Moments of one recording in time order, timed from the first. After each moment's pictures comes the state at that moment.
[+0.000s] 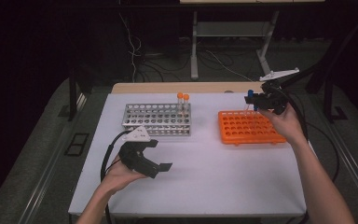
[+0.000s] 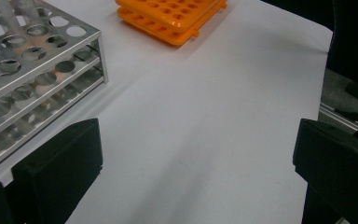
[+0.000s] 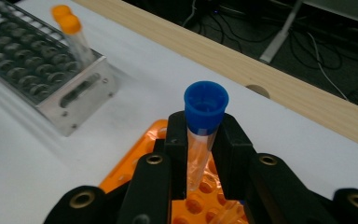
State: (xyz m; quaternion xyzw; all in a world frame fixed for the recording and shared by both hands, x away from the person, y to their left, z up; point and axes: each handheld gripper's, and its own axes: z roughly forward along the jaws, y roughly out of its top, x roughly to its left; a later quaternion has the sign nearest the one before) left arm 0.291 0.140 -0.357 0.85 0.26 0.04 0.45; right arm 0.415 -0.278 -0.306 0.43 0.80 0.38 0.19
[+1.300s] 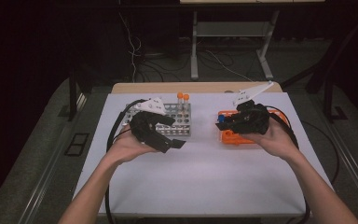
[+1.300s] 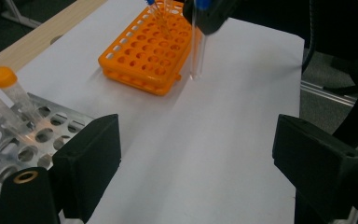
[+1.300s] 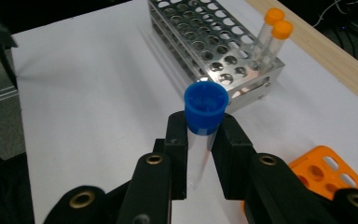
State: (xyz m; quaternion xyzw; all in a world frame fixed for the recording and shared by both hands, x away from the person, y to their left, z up) left arm 0.326 0.099 -0.278 0.88 0.17 0.04 0.44; right arm 0.344 -0.200 -0.285 0.24 0.88 0.40 0.08
